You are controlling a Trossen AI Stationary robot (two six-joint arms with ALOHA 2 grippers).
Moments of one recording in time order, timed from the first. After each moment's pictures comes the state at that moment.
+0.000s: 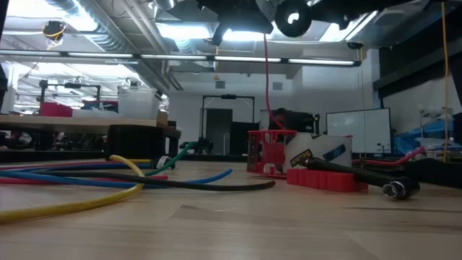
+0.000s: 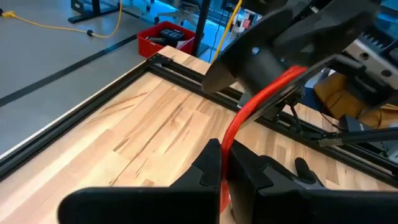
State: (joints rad) left arm 0.12 1.63 1.38 -0.13 -0.19 -0.32; right arm -0.12 0.87 0.70 0.09 0.17 -0.17
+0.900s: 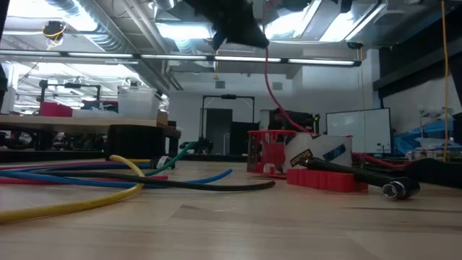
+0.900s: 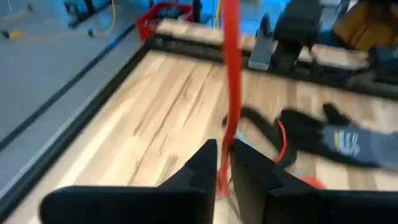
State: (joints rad) left arm 0.10 1.64 1.34 -0.20 -0.20 -0.11; right arm -0.12 0.85 0.70 0.31 0.20 -0.17
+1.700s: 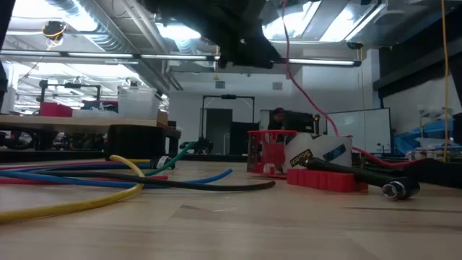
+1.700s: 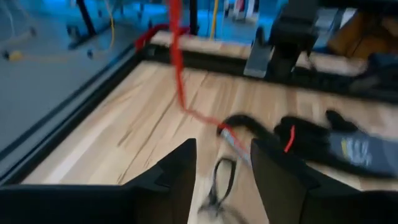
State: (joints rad) left arm 0.07 1.70 1.18 0.15 -0.22 -0.09; right arm -0.12 0.69 0.70 0.24 0.28 -0.19
